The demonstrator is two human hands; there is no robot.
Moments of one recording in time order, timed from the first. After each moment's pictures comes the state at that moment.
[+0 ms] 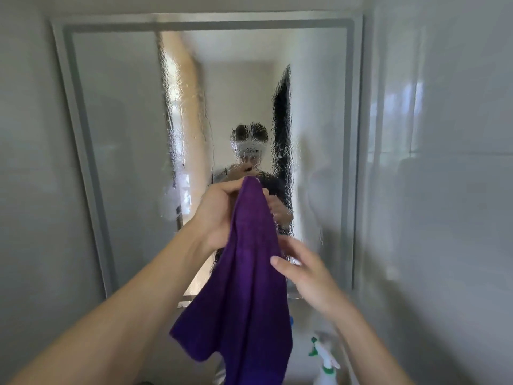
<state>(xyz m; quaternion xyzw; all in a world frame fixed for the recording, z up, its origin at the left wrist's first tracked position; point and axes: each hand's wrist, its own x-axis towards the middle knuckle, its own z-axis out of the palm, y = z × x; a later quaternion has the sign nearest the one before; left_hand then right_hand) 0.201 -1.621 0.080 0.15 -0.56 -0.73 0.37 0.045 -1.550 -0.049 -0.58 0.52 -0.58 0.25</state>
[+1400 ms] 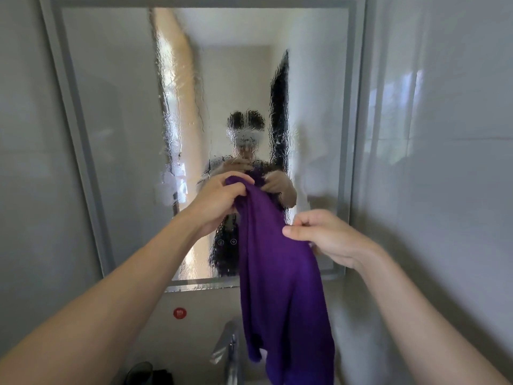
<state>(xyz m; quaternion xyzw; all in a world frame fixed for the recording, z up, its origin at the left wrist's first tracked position) 0.200 -1.649 0.067 0.24 -0.69 -0.51 0.45 0.010 -1.531 0.017 -0.60 0.55 -0.49 0.33</state>
